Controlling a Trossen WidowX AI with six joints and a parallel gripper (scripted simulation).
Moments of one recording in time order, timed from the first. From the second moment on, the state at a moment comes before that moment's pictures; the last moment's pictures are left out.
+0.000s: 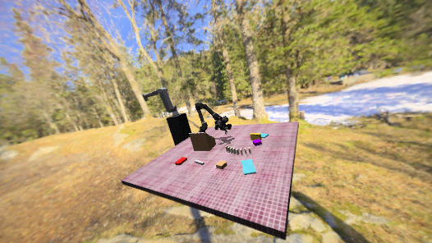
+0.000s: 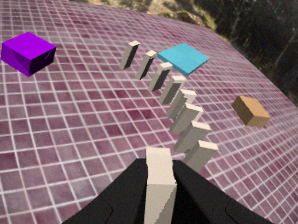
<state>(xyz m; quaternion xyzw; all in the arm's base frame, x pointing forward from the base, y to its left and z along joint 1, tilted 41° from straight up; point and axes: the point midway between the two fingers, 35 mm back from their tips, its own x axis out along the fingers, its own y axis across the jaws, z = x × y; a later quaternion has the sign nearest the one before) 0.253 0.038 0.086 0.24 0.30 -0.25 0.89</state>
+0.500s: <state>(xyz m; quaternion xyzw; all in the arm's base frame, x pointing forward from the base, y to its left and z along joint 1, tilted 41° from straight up) 0.238 0.044 0.108 0.34 0.12 -0.24 0.90</state>
